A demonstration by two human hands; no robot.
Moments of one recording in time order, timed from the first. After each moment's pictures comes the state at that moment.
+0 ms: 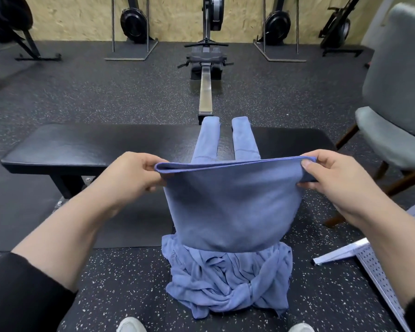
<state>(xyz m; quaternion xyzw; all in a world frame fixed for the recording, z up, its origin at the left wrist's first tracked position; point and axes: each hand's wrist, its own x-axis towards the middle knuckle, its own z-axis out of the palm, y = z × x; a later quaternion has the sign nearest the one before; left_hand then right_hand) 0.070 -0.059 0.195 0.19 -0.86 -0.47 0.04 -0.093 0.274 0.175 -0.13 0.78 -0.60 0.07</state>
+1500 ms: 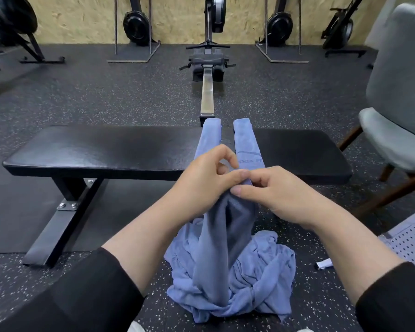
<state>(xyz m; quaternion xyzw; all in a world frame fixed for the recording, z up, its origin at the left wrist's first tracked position) 0.021 0.039 0.194 0.04 -0.85 -0.52 0.10 -0.054 0.207 0.186 -0.36 0.78 -0.46 0.22</state>
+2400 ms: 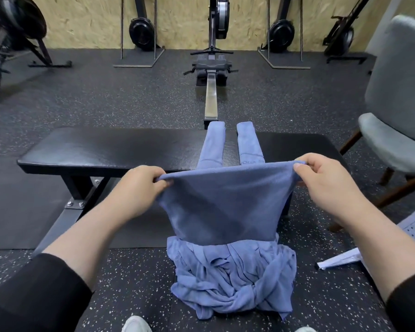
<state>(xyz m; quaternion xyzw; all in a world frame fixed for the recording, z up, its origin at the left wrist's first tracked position) 0.074 -0.071 0.167 0.19 -0.95 -0.22 0.09 -0.084 0.260 0.174 -0.20 0.87 -0.45 -0.02</state>
